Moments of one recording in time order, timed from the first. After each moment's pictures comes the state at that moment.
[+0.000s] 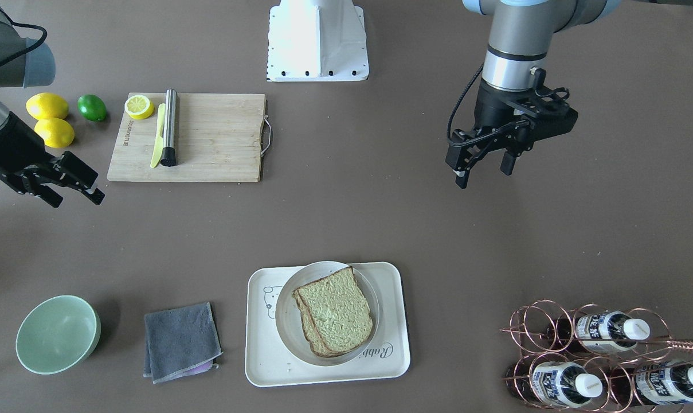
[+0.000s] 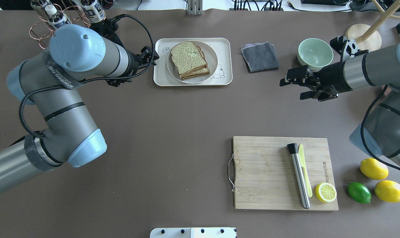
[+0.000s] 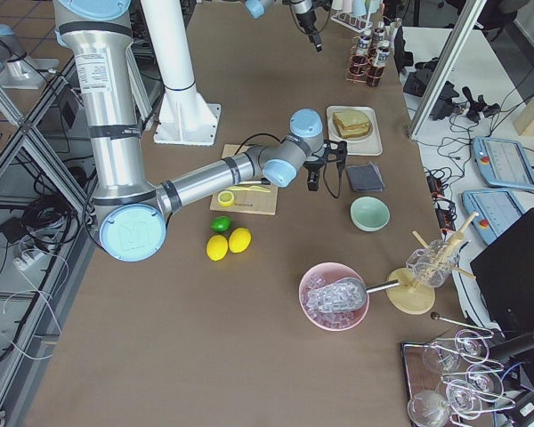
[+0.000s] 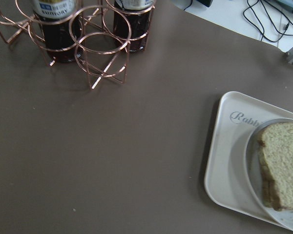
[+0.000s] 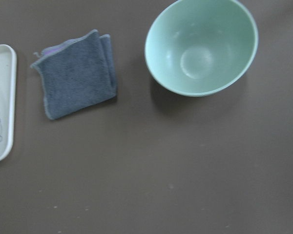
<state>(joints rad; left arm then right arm) -0.82 -1.99 -2.03 -1.47 -1.71 -1.24 1.07 -1.46 1.80 -1.11 2.22 0.95</state>
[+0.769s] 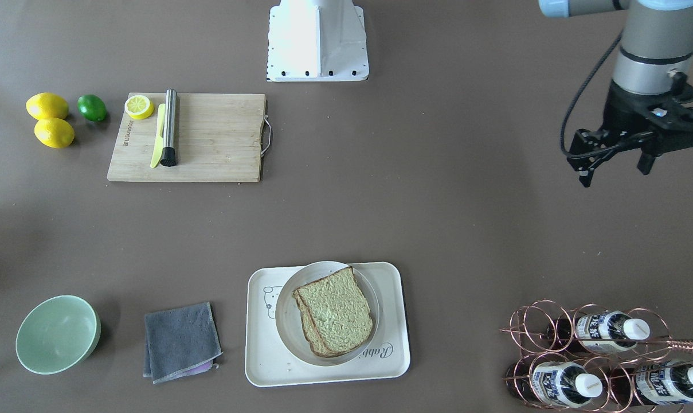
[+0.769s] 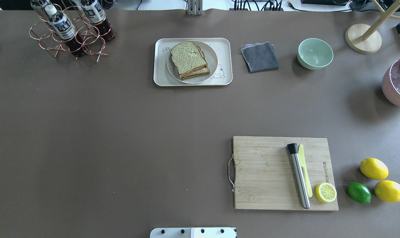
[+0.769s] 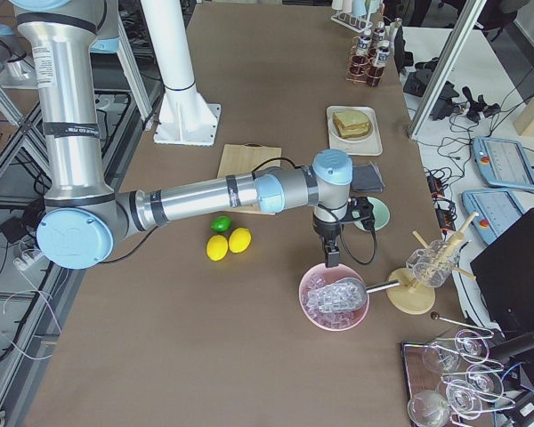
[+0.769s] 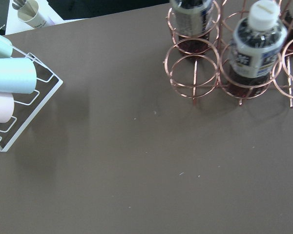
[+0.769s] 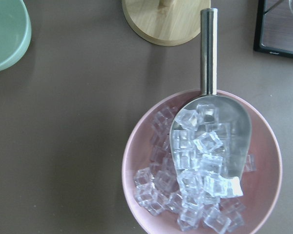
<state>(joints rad) -1.41 -1.78 -1.91 -1.35 -2.14 -0.22 1.48 -1.50 1.71 -1.57 2.24 0.06</state>
